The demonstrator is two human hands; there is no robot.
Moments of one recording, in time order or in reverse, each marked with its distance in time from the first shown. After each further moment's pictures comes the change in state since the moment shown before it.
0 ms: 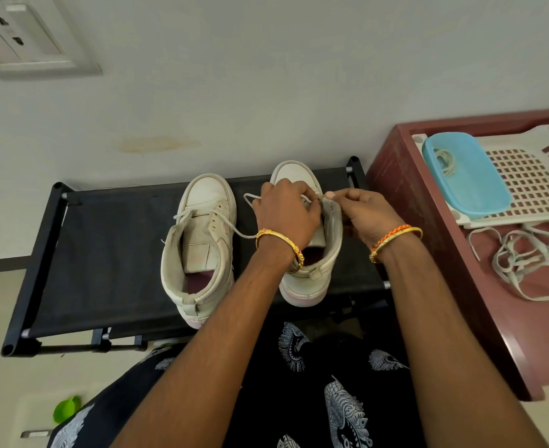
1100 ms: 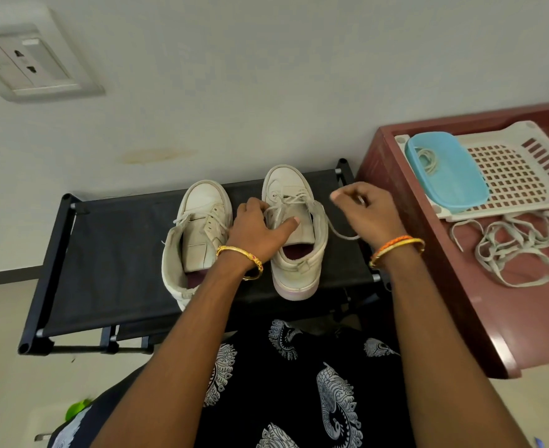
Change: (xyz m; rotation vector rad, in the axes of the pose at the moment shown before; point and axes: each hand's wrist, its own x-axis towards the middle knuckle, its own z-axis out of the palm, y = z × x) left_hand -0.020 -0.030 -0.024 -0.134 -0.246 -0.147; right_hand -0.021 0.005 -0.022 -0.186 0.194 -0.277
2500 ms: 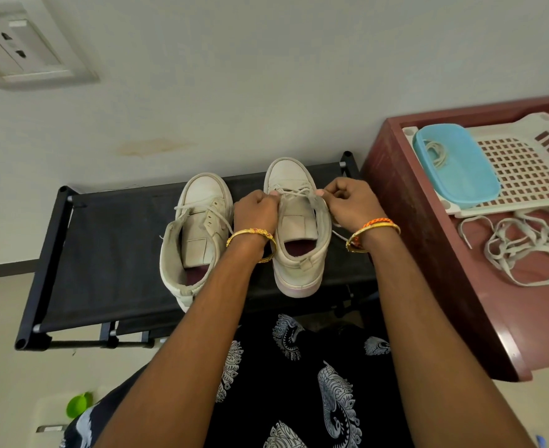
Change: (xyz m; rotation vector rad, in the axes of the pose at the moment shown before) left_hand 0.019 0.012 0.010 -0.521 0.184 -0.257; right_hand 0.019 0.000 0.028 -0.190 -0.090 0.070
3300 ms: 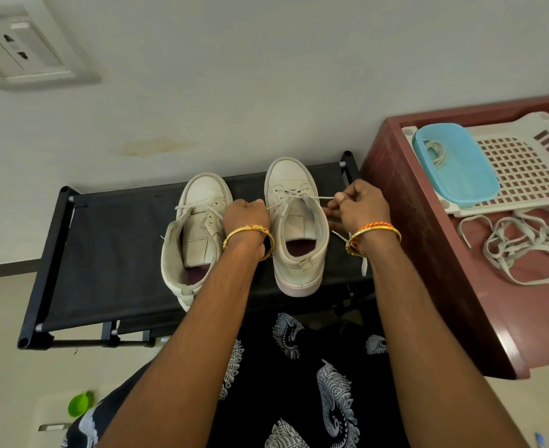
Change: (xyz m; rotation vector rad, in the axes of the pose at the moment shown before) left_hand -0.003 -0.001 -0.005 -0.018 0.187 -0.170; right_hand -0.014 -0.001 0.002 0.287 0.187 0.192
